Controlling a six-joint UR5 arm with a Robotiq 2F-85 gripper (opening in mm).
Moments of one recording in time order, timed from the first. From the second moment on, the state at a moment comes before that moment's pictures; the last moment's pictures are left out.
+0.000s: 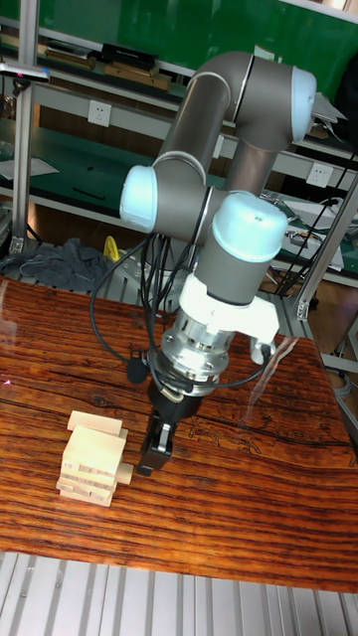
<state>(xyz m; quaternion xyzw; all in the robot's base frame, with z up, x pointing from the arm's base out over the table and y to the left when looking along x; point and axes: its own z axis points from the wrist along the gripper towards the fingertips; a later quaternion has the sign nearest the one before) 0.662 -0.007 0.063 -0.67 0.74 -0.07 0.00</state>
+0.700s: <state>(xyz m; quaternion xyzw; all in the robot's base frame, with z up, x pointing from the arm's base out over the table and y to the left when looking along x) 0.661 -0.020 0.046 -0.69 0.72 -0.07 0.00</state>
